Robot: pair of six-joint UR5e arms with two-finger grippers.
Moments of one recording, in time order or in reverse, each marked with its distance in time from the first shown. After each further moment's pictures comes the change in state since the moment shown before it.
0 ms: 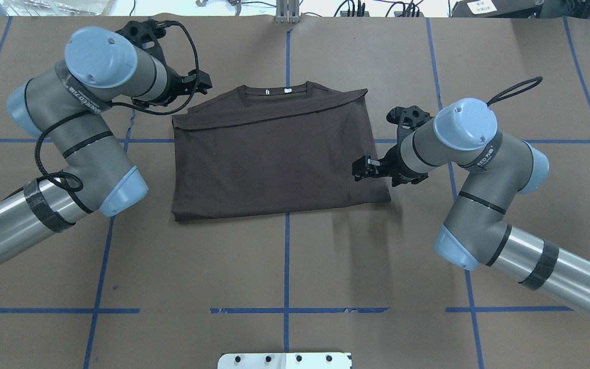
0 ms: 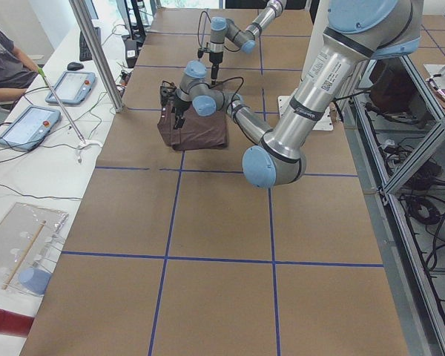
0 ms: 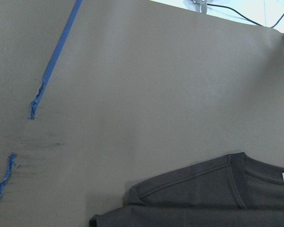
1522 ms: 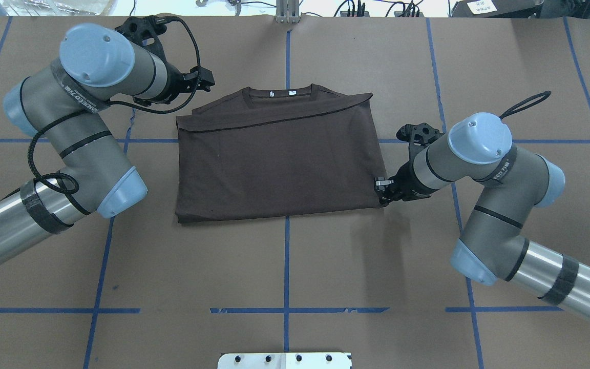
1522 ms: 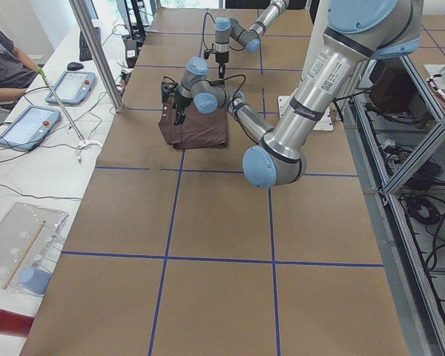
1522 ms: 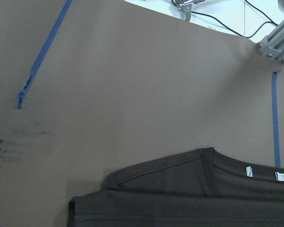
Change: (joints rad) left arm 0.001 0.001 -0.035 0.001 -0.001 -0.003; right arm -0.021 -0.111 0.092 0.000 0.050 -0.008
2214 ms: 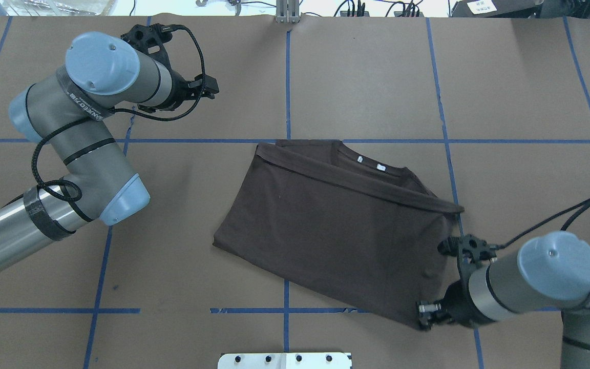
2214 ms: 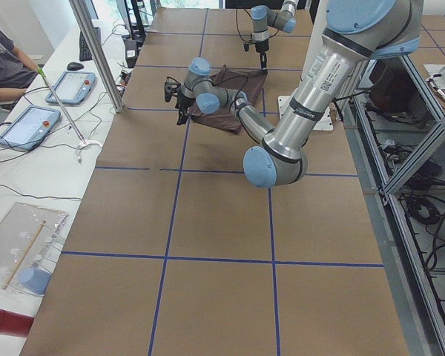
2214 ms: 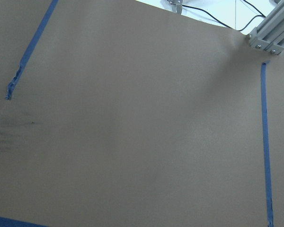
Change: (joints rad) left arm 0.019 0.005 -0.008 -0.001 0.000 0.000; right arm -0.369 -0.388 0.437 0.003 -0.066 0.223
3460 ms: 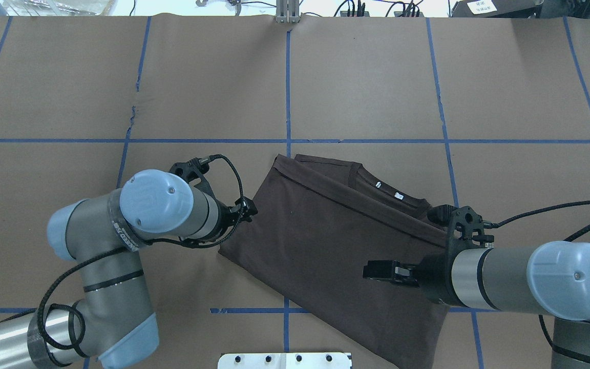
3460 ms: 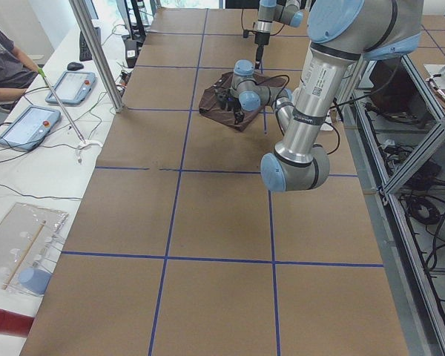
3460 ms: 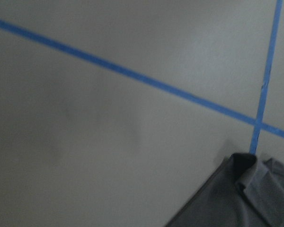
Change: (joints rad) left arm 0.373 0.104 -0.227 0.174 -0.008 -0.476; right arm 0.040 0.125 0.098 0.006 -0.297 0.119
